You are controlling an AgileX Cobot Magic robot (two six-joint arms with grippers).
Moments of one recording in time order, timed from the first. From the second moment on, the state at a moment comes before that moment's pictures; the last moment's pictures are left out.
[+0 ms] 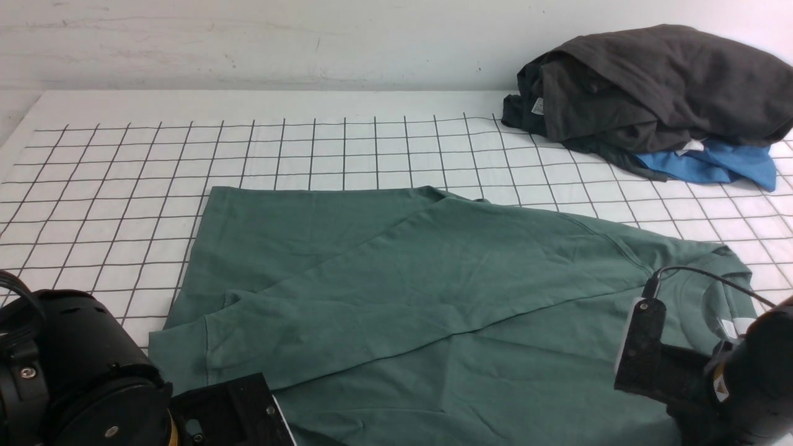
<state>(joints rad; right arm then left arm) 0.38 1.50 -0.64 -0.12 0.75 -0.67 -0.70 1.28 -0.66 0.08 1.02 0.25</state>
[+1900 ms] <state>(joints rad) 0.21 1.91 -1.57 0.01 1.10 -0.88 -0.30 1.88 -1.60 0.27 1.03 0.40</state>
